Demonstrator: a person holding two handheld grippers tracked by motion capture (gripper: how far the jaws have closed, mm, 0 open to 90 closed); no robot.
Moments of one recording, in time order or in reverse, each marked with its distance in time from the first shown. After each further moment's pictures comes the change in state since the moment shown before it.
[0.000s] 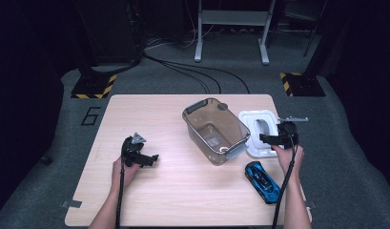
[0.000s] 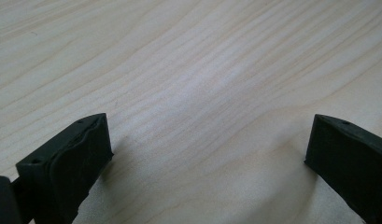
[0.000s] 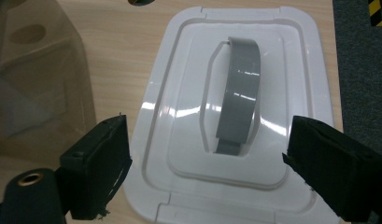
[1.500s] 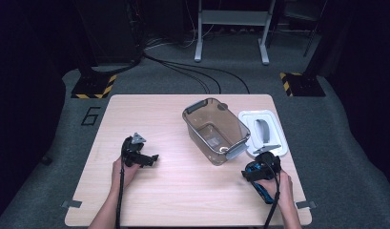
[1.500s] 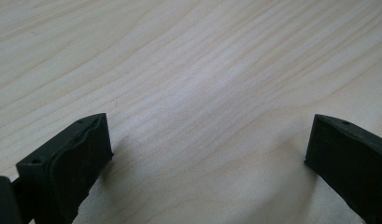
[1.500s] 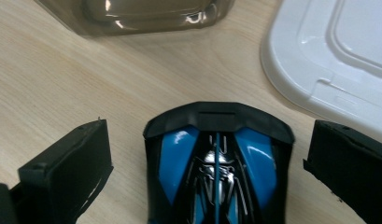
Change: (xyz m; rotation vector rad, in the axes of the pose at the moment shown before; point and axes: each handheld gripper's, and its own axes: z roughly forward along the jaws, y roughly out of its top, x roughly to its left) left arm 0.000 0.000 0.000 -0.001 0.002 0.005; right arm 0.070 -0.079 -0.004 0.215 0.133 -0.304
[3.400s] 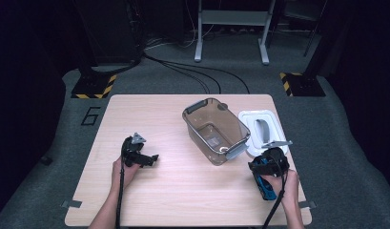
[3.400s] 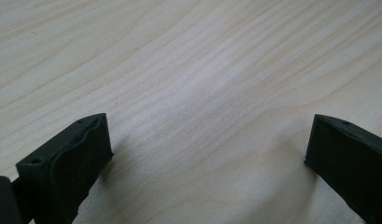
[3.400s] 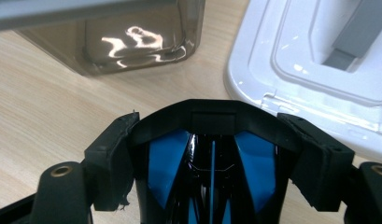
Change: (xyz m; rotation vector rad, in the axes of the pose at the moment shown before) left arm 0.000 0.000 0.000 -0.001 -0.001 -0.004; right arm -0.003 0.008 -0.035 -0.085 -0.059 0.091
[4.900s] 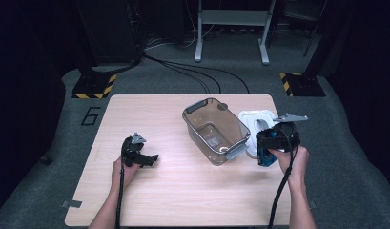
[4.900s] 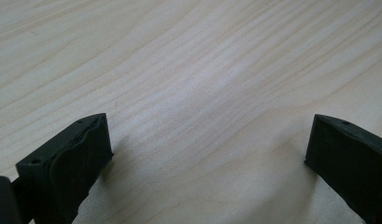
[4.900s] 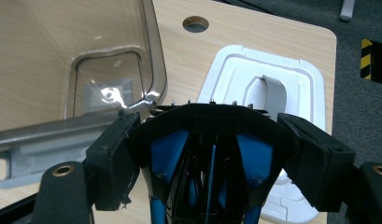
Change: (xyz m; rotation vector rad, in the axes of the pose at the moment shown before) left arm 0.000 0.000 0.000 -0.003 0.000 -0.004; right arm -0.022 0.069 -0.045 -0.165 -0.087 0.003
